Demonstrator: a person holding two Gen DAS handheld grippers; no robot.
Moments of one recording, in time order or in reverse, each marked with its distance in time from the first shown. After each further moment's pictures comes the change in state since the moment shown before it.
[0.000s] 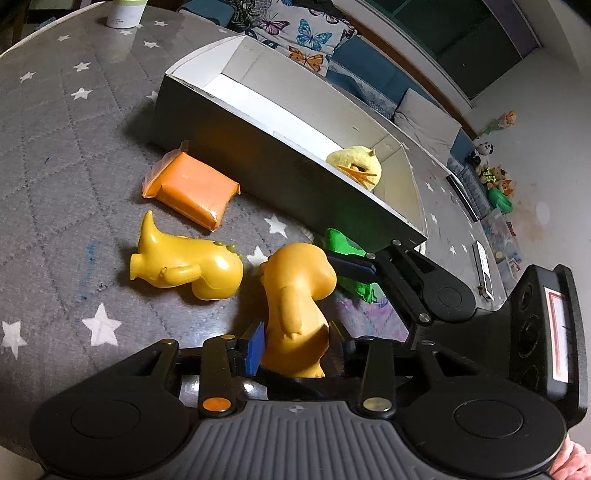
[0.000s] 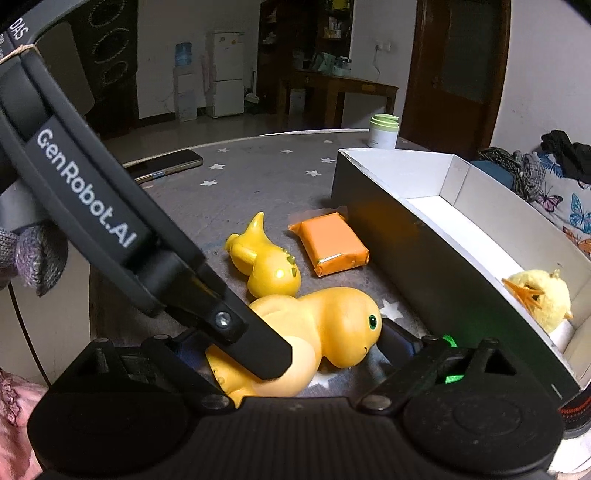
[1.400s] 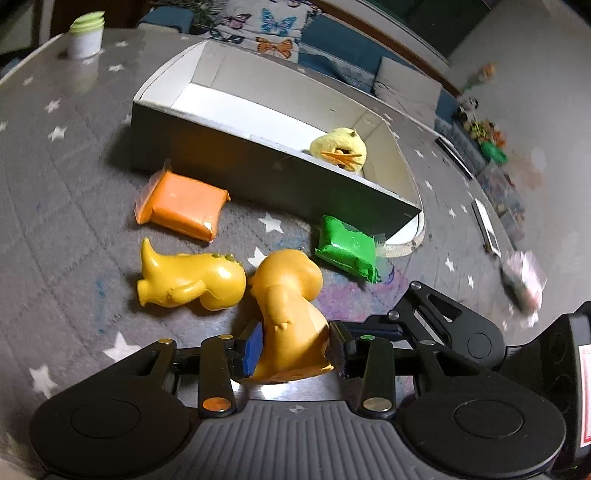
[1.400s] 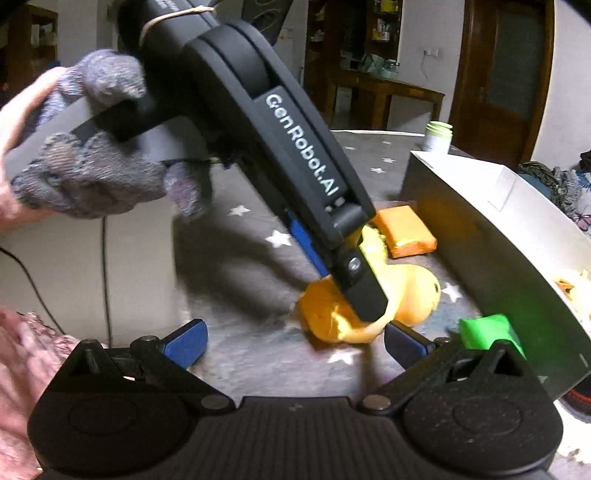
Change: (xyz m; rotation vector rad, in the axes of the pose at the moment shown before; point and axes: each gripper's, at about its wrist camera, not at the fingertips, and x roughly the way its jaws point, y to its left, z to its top) left arm -0.006 -0.008 0.007 0.199 0.060 0.040; right arm -0.032 0.042 -0.020 -0.086 0.010 0.132
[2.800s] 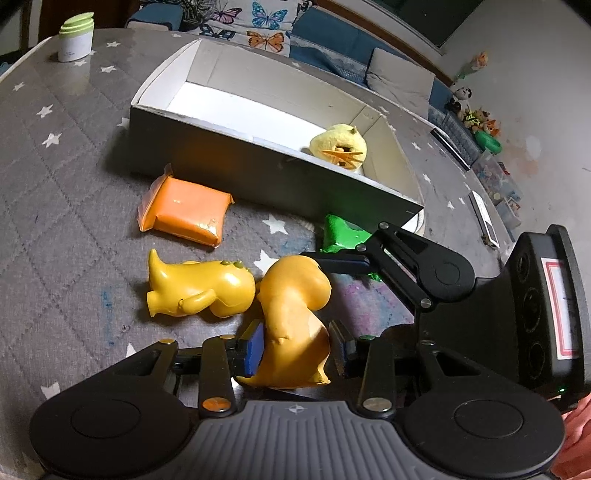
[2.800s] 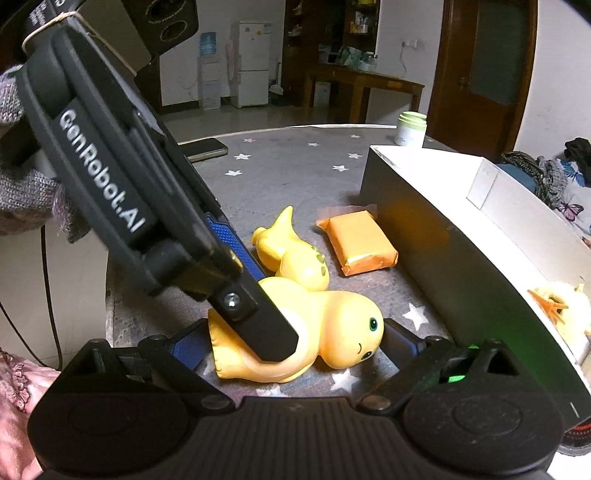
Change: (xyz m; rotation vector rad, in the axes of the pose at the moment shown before) left arm -0.002 0.009 0.006 0.016 0.019 -0.025; right arm 0.036 -0.041 0.018 0.039 0.016 -0.073
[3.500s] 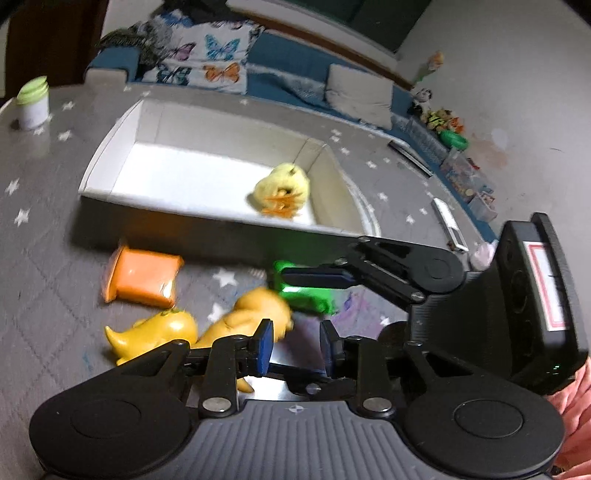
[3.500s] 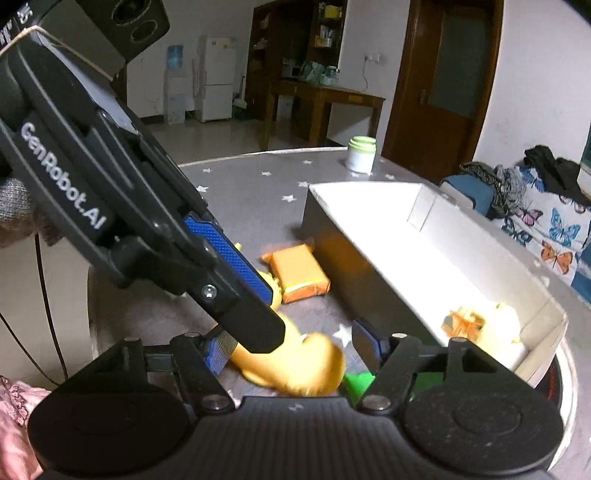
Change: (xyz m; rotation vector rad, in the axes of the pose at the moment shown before) left arm -0.017 -0.033 0.019 0.119 -0.071 -0.037; right arm -0.045 -0.014 0.015 0.047 -0.040 -0.116
